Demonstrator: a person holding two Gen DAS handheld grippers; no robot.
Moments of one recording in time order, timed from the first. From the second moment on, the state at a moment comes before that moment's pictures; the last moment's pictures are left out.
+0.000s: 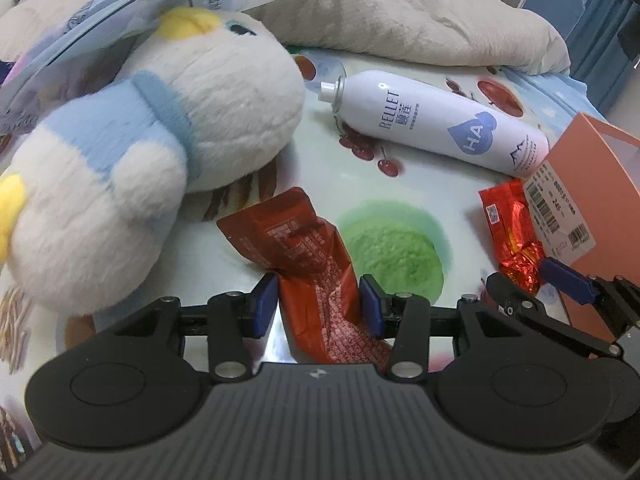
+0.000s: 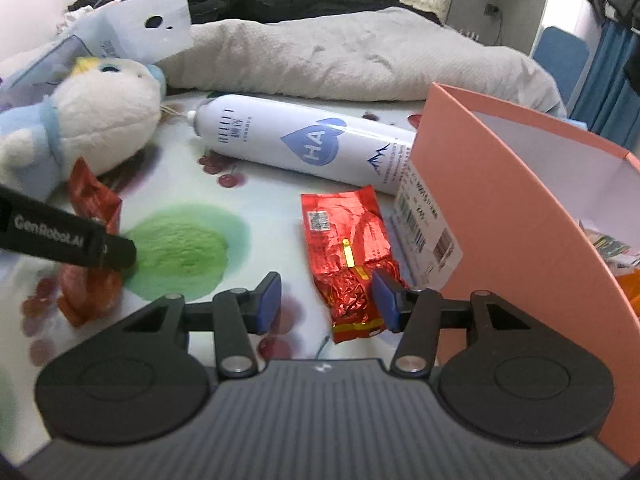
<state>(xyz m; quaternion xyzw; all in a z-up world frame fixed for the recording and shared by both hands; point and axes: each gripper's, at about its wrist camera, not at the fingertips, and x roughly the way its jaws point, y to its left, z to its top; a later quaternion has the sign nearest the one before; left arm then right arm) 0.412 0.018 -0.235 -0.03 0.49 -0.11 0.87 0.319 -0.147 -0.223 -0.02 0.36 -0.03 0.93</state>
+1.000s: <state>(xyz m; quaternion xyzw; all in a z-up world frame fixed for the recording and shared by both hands) 0.386 0.023 -0.234 -0.04 0.48 -0.11 0.87 0.335 -0.152 -0.237 0.00 0.35 -0.08 0.93</state>
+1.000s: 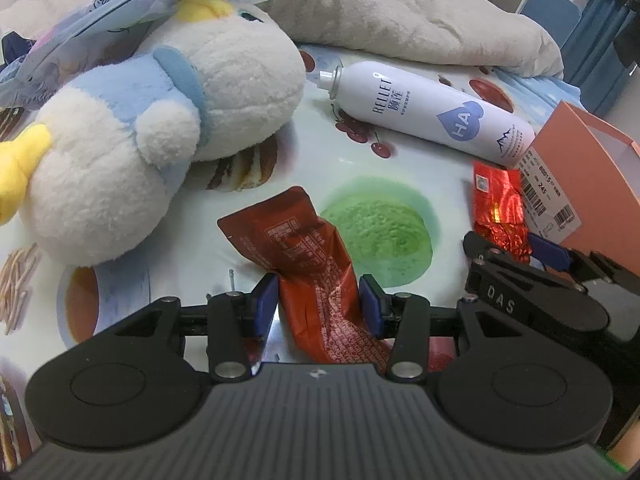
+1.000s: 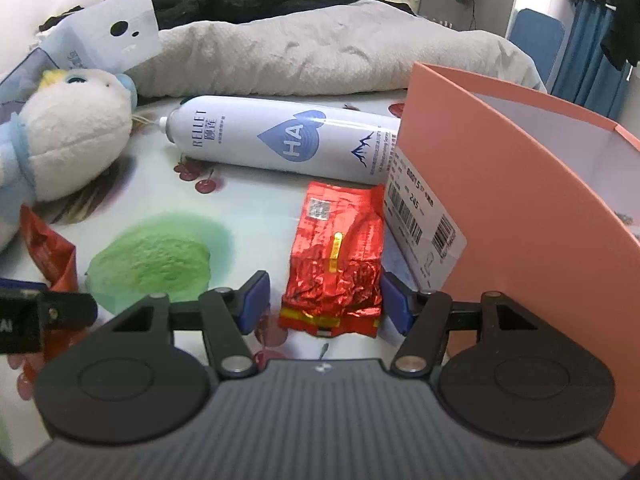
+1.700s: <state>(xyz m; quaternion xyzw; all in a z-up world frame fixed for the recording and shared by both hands) 0.314 0.009 -0.229 -0.07 0.49 -0.10 0.86 0.255 -0.169 -0.212 -0.01 0.38 0.02 0.92</state>
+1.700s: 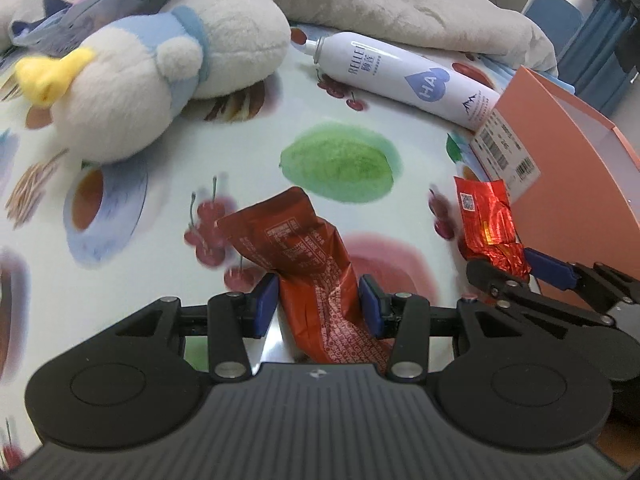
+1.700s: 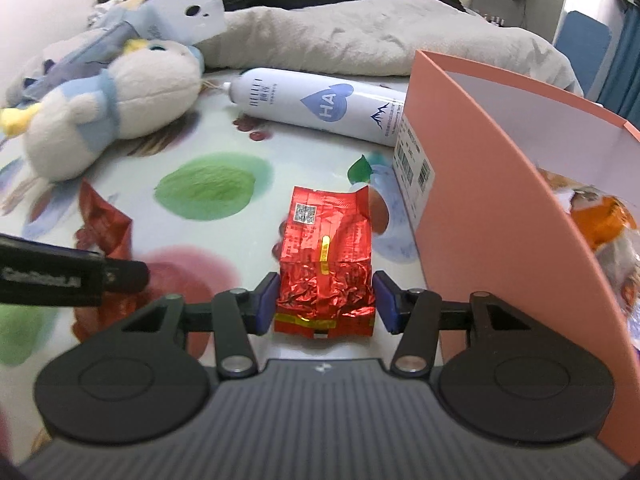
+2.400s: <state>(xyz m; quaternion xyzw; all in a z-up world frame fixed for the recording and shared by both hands) 0.274 0.006 -0.165 -0.11 0.45 -0.11 0.88 0.204 -0.208 -0.127 0.03 0.33 0.07 0.94</state>
